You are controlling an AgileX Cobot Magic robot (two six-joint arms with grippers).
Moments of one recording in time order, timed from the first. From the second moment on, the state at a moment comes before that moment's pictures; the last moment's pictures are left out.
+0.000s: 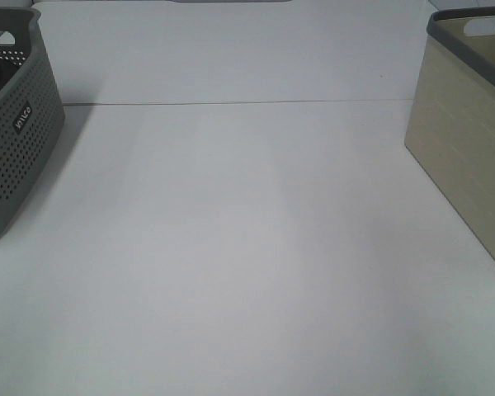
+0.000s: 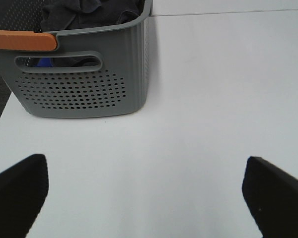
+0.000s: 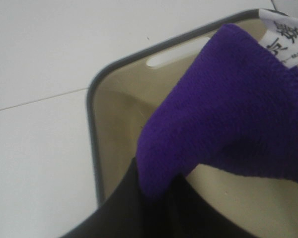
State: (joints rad) left arm 0.03 -0.01 -0.50 -0.03 1.05 0.05; right arm -0.32 1.65 -1.70 0.43 0.98 -0.22
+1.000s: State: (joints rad) left arm 0.03 -0.01 -0.50 -0.03 1.05 0.05; right arm -0.12 1.83 -1.80 0.24 1.05 -0.18
